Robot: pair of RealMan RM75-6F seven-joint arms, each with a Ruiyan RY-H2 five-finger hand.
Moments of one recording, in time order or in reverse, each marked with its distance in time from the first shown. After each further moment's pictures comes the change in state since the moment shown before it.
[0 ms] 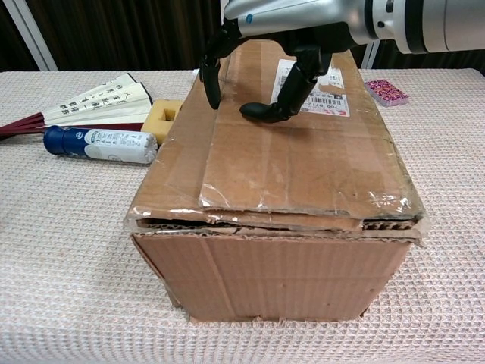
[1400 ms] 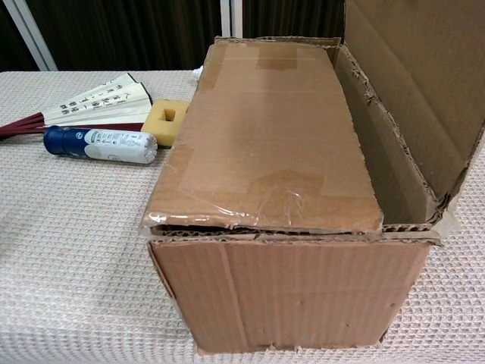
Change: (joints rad) left arm -0.021 0.007 0.004 -0.062 0.039 -0.030 0.060; right arm -0.349 0.649 0.012 -0.248 -0.485 0.078 0.470
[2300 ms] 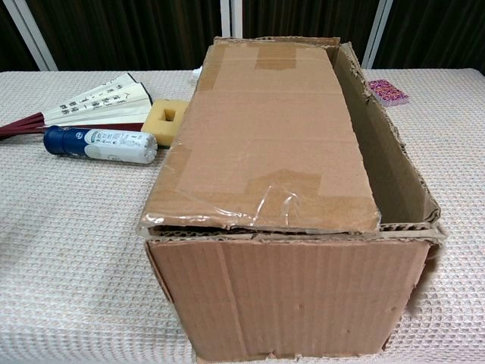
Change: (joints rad) left arm -0.024 0.002 0.000 -0.044 0.016 -0.041 0.078; right arm -0.397 0.114 -0.168 0.422 -0.484 0.425 0.631
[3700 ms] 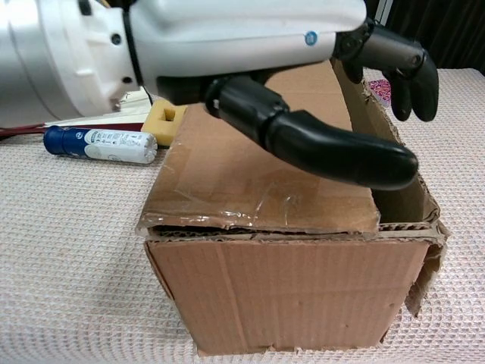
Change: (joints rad) left arm -0.902 -0.354 -0.325 -0.148 -0.022 -0.748 -0.006; right arm -0.202 -0.251 0.001 0.386 0.204 0.209 0.353
